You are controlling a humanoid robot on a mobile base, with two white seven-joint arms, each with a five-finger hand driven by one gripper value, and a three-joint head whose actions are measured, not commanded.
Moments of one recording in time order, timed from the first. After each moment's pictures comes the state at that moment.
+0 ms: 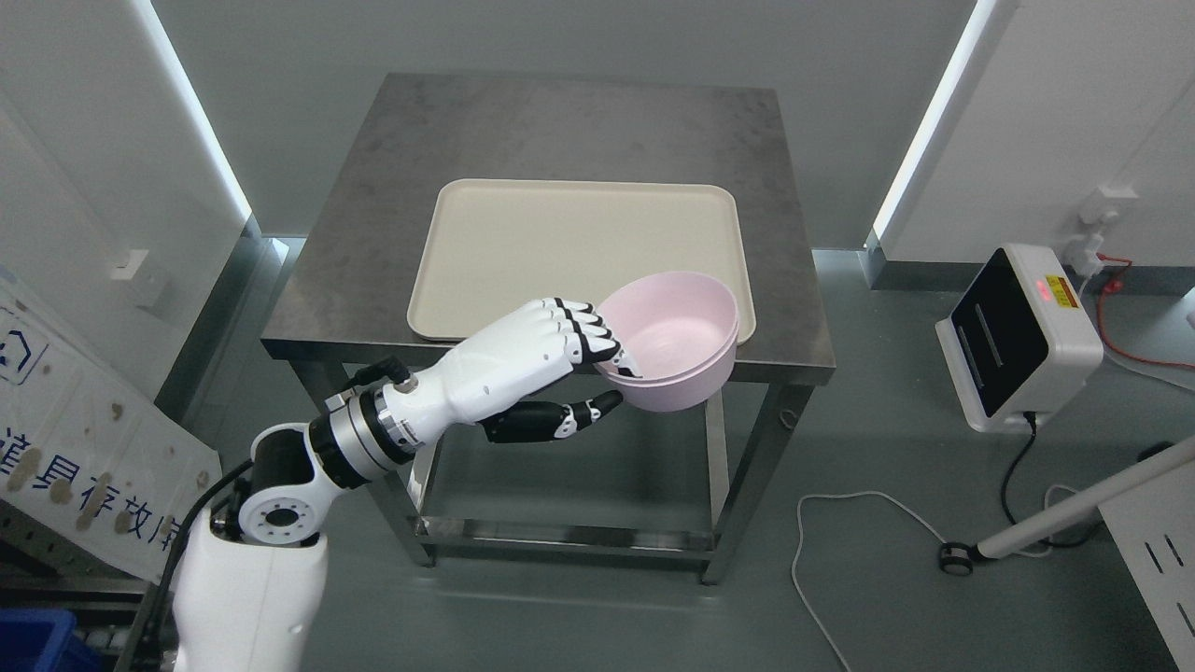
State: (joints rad) left arm -0.44 0.03 0.00 -1.63 -0.43 -0.79 -0.74; right arm 0.00 0.00 0.00 0.00 0.00 0.04 0.01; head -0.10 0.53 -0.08
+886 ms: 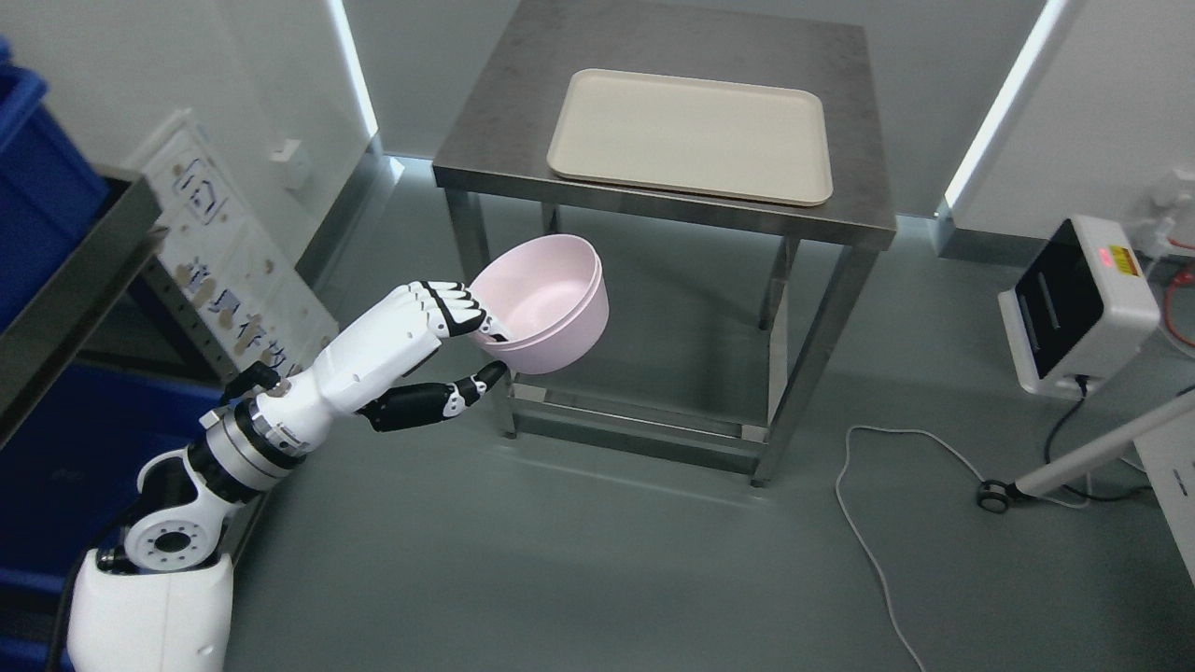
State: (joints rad) left arm -0.38 0.08 0.19 -1.65 -0.34 -0.79 -0.74; right arm 0.00 0.00 0.00 0.00 0.00 0.04 0.01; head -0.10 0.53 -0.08
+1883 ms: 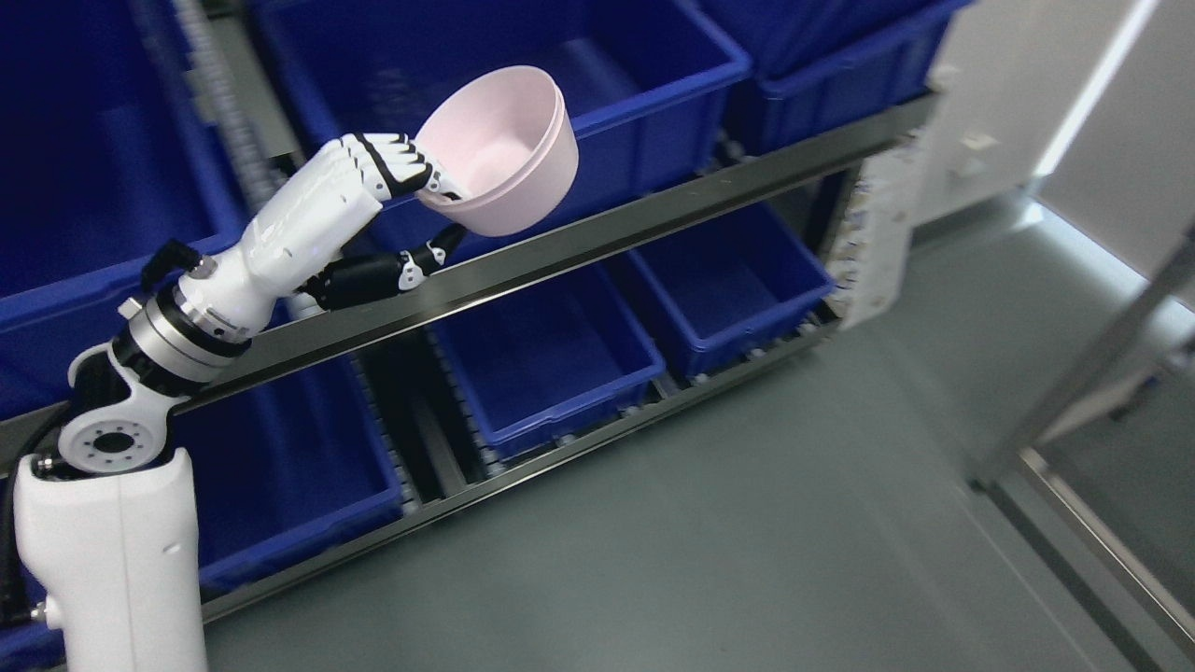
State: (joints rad) left arm -0.63 0.09 0.24 -1.65 -0.35 -0.76 -0.74; right arm 0.00 0.00 0.00 0.00 0.00 0.04 0.01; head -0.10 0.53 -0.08
